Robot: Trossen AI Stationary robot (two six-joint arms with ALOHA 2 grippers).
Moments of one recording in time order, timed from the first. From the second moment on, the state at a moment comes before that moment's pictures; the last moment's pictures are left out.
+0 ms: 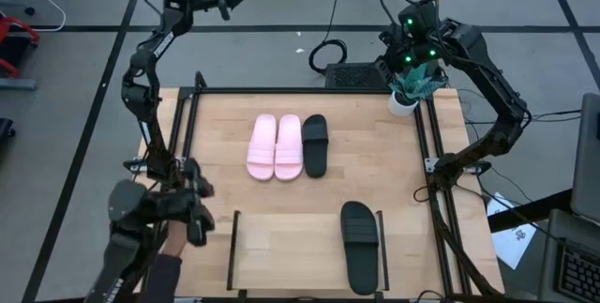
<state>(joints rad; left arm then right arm) 1.32 1.96 1.84 0.16 1.08 -0.13 -0.75 1.48 1.92 -1.27 -0.29 0.12</state>
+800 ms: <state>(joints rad) 1.27 2.11 1.84 0.22 1.33 -0.24 -0.79 1.48 1.92 -1.00 -0.29 0.21</state>
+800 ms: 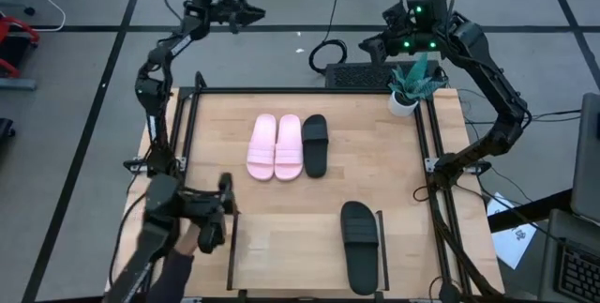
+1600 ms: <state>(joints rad) 1.02 2.29 2.21 0.03 1.39 -0.90 -0.81 1.48 1.92 -1.03 -0.29 0.17</state>
